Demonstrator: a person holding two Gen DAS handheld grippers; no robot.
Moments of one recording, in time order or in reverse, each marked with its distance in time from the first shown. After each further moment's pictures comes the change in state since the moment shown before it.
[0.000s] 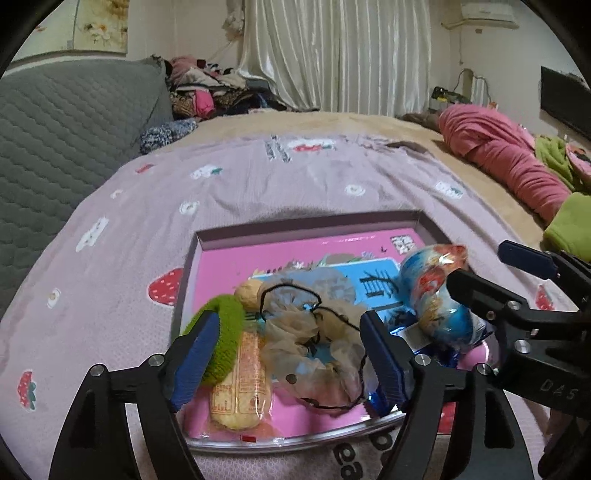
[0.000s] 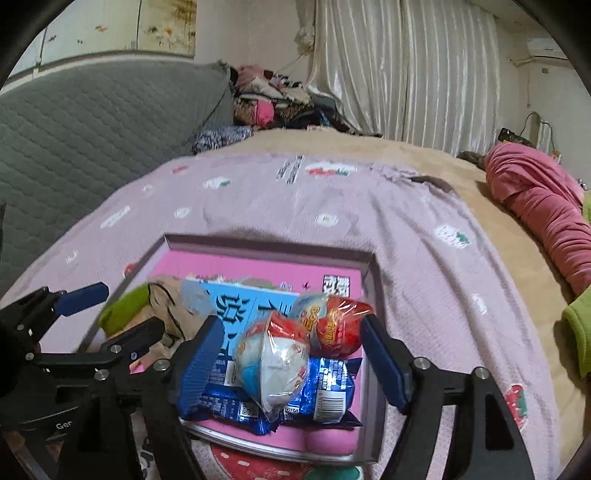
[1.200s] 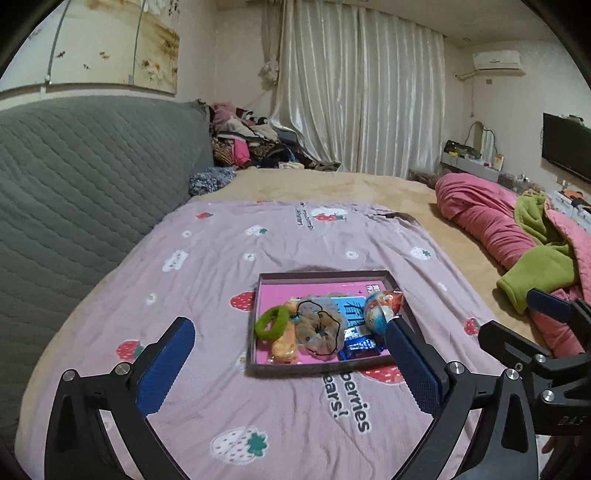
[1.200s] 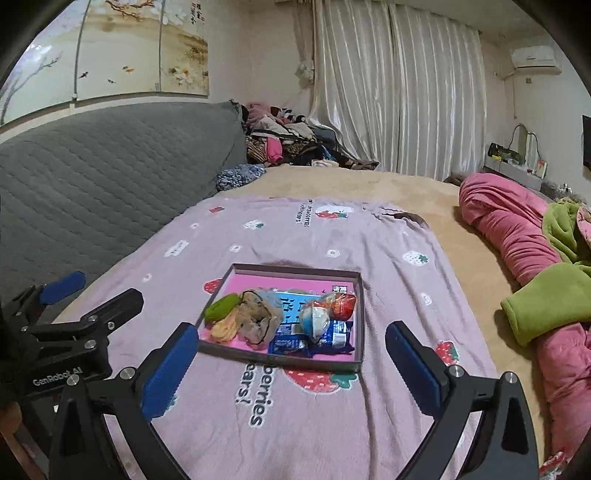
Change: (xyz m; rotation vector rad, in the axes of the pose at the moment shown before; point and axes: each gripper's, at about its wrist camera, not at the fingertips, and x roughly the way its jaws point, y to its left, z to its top) left arm -0.261 0.014 -0.015 -0.089 -0.176 0.066; right arm -0.233 0.043 -0.005 0.019 -0.081 0.023
